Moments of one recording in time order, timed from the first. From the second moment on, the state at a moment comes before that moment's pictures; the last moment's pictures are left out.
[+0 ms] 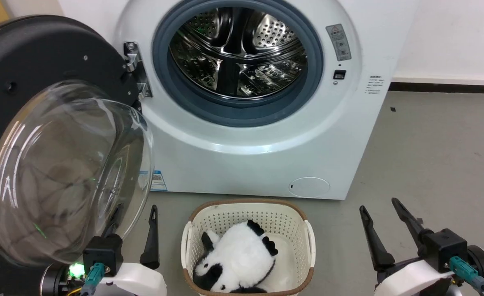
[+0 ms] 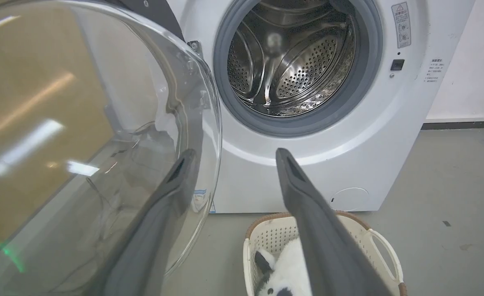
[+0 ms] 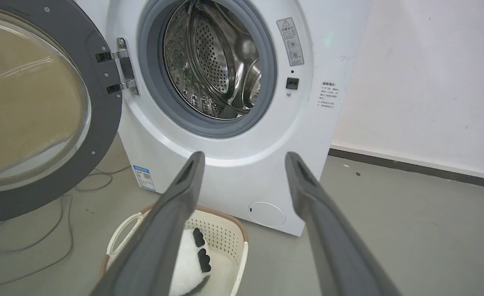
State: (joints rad) left arm 0.03 0.05 -0.01 0.00 0.00 0.00 -0.06; right arm 0.02 -0.05 0.03 0.00 0.04 0.13 -0.06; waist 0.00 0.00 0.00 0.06
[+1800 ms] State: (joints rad) left arm 0.07 0.07 0.01 -0.06 -0.01 0.04 -0.18; right arm 0.01 -0.06 0.15 0.03 0.10 0.13 -0.18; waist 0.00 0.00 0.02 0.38
